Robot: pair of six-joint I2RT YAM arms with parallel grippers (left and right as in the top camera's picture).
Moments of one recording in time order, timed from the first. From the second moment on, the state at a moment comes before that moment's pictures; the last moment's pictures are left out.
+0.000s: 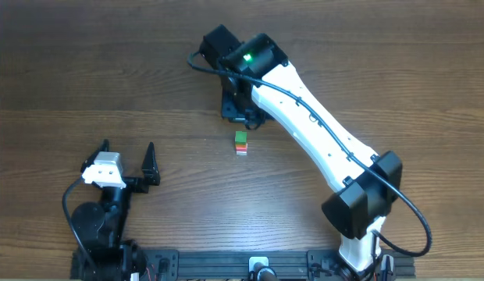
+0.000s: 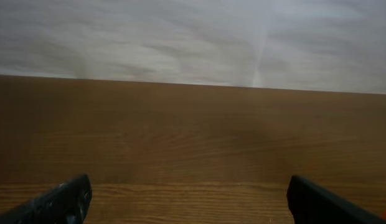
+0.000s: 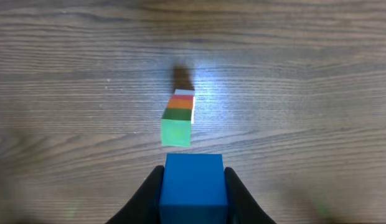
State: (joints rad) left arm 0.12 0.01 0.04 -0.12 0.21 -0.07; right arm 0.68 1.97 1.96 -1.47 0.05 0.73
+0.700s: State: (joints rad) left arm 0.12 0.01 0.04 -0.12 0.21 -0.07; right arm 0.69 1.95 1.80 -1.34 0.02 0.77
